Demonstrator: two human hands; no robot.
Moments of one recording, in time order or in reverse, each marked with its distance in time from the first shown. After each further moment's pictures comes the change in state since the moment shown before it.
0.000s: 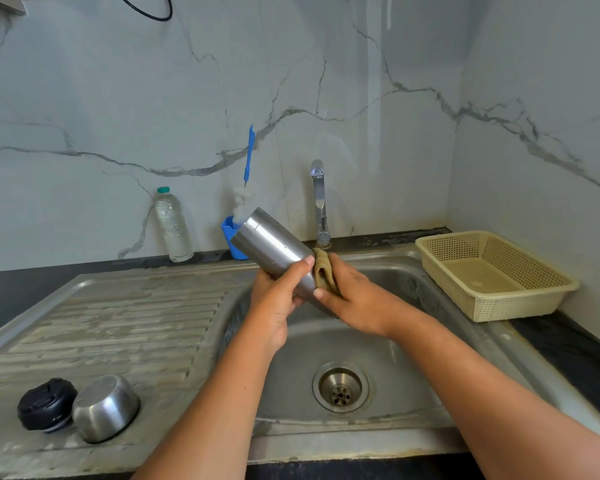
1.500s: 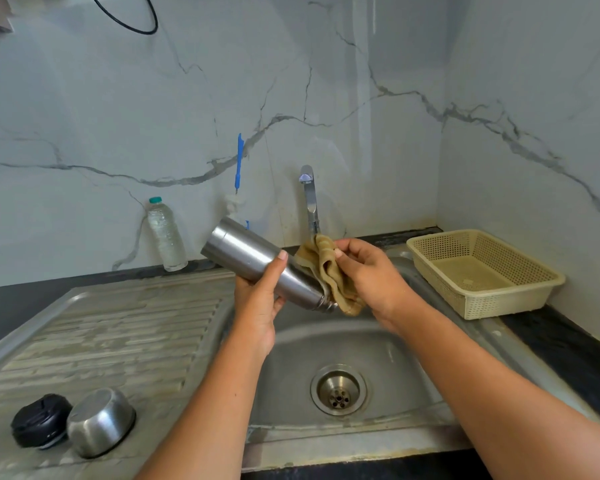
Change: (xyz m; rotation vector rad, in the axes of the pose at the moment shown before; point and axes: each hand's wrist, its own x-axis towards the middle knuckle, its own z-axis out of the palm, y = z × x) left_hand -0.001 0.008 -0.001 -0.129 0.139 0.031; right_hand -0.006 -0.011 -0.020 0.861 0.372 0.139
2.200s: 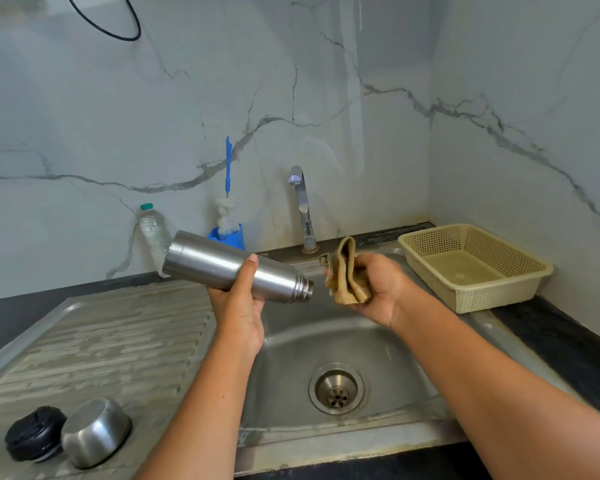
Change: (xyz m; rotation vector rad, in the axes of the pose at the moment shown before) left_hand 0.007 0.001 -0.006 -0.220 0.128 0.104; right_hand 0.005 0.003 -0.019 0.500 0.141 0.499
